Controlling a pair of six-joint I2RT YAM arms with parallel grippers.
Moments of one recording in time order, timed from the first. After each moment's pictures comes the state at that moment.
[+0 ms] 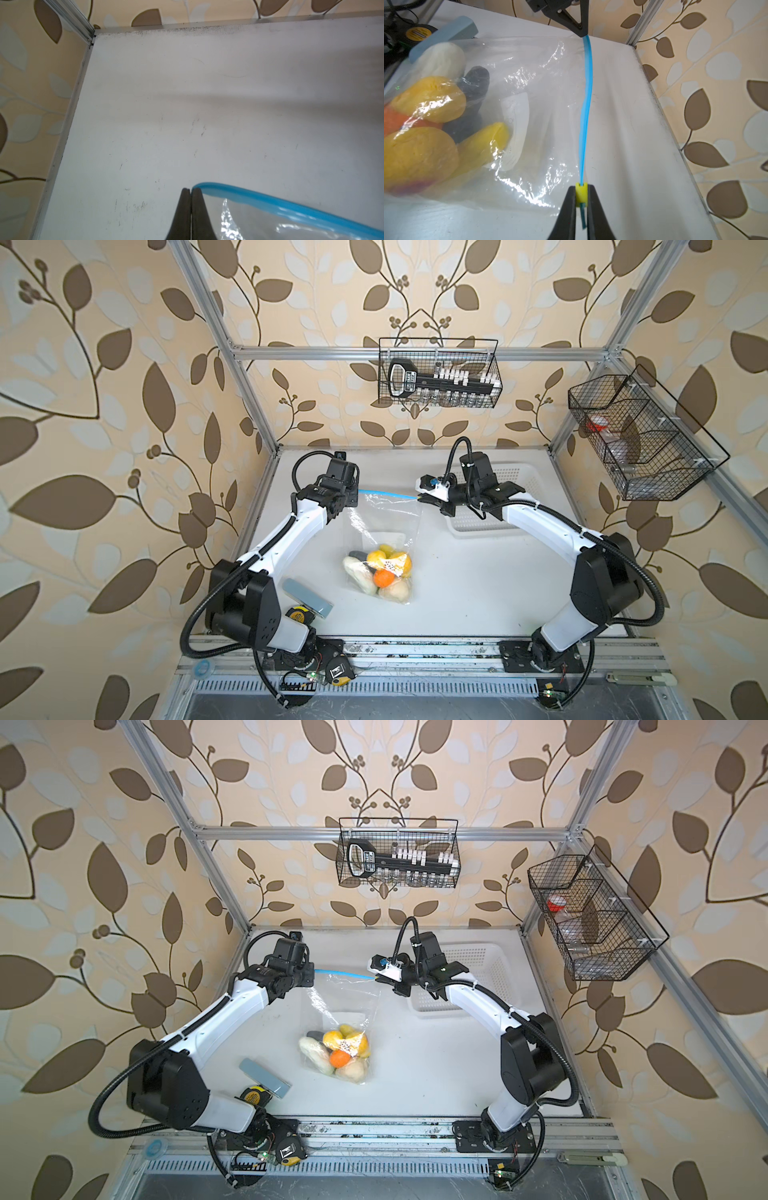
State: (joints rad) left arm -0.27 1.51 1.22 -0.54 -0.29 -0.24; right arm 0.45 1.68 1.30 -0.28 -0.57 -0.82
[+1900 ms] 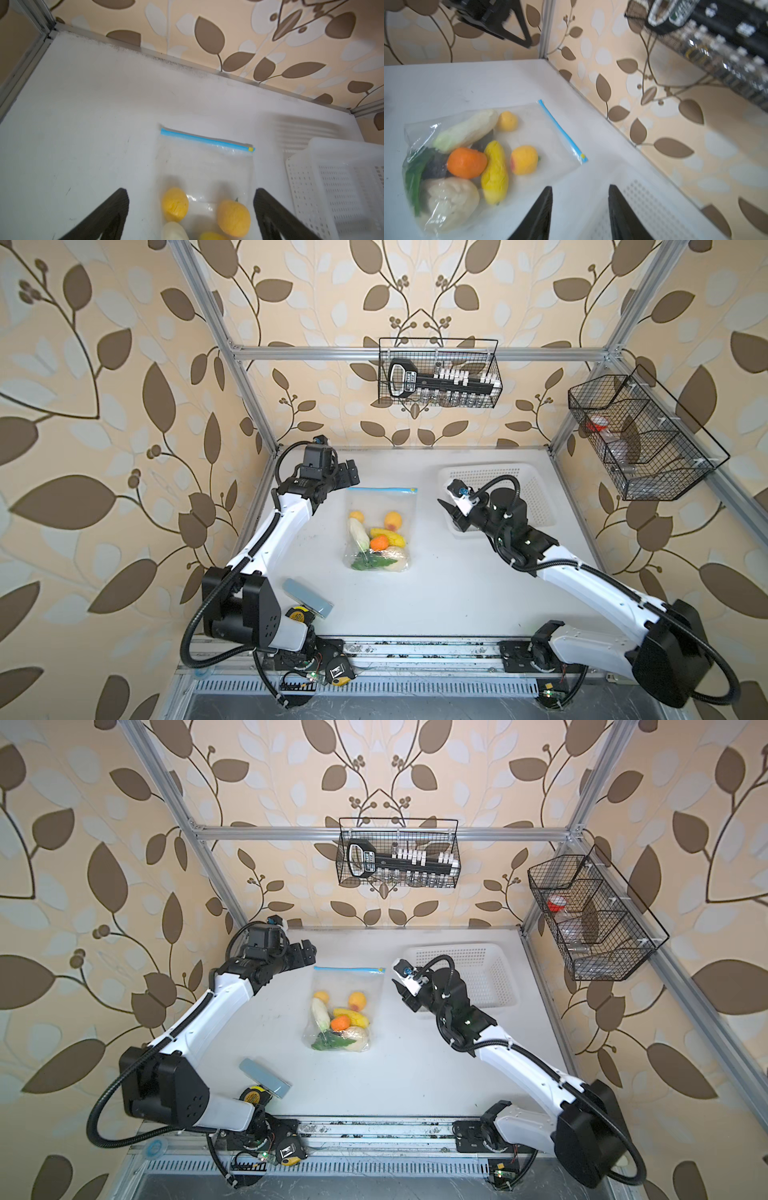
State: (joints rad) left arm -0.15 1.38 1.19 -0.48 0.03 -0.40; right arm 0.57 1.09 0.75 0.06 0.05 -0.32
